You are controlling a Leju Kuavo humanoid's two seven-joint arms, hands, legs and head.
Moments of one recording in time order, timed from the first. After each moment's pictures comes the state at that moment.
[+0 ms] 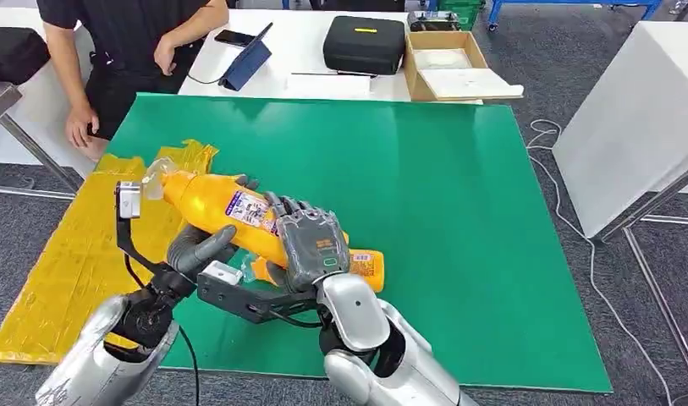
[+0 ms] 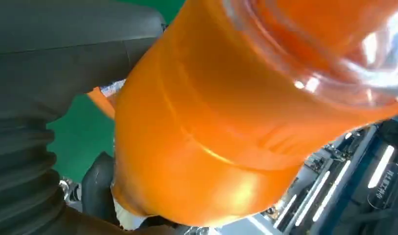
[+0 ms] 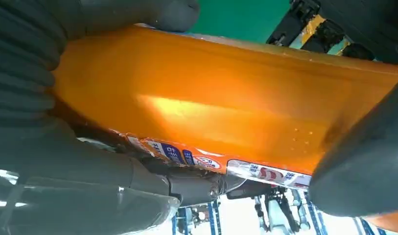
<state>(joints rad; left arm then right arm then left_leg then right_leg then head) -0.25 0.26 -0.37 -1.62 0.96 -0.11 0.06 -0.44 0.19 0.93 -1.43 1.12 0.20 0.52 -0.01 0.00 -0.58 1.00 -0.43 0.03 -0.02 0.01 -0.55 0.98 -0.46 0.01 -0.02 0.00</state>
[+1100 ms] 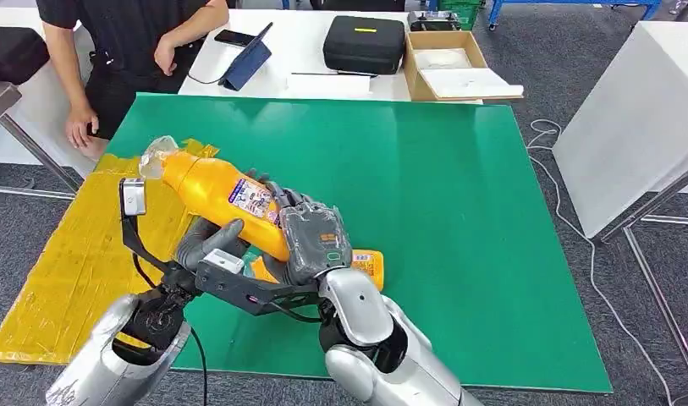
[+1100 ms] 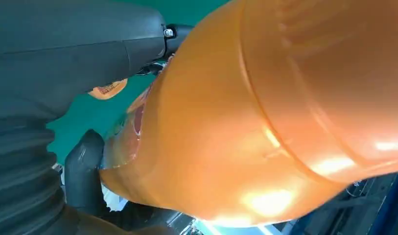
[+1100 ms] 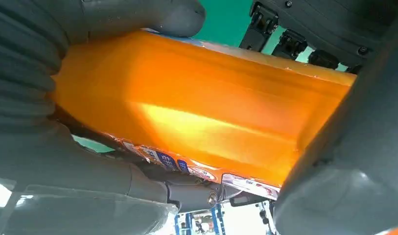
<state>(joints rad) -0.27 0.22 -0.40 -1.66 0.98 -0.04 0.03 -0.45 0.19 0.92 -1.45 1.06 0.22 0.55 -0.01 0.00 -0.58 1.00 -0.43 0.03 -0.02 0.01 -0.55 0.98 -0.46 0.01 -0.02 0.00</state>
